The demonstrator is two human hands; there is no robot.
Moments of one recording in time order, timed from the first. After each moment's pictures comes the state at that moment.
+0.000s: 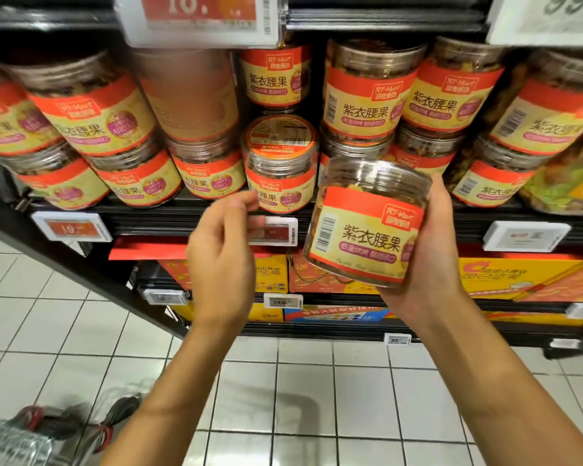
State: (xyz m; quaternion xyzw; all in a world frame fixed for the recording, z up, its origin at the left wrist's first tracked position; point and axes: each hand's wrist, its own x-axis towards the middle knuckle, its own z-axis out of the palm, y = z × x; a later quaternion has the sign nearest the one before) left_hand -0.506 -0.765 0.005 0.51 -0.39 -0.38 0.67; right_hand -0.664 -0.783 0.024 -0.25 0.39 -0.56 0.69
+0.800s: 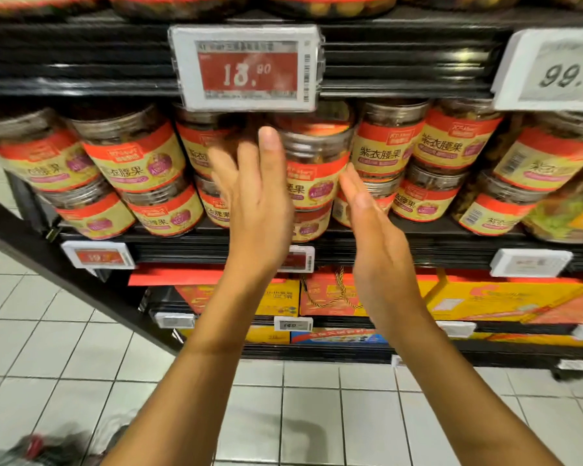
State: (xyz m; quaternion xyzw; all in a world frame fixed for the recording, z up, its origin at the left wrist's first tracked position) left_hand -0.506 -0.811 0.062 0.53 -0.49 -0.28 0.63; right_hand -0.618 -0.782 0.043 -0.59 0.42 -0.53 0.44
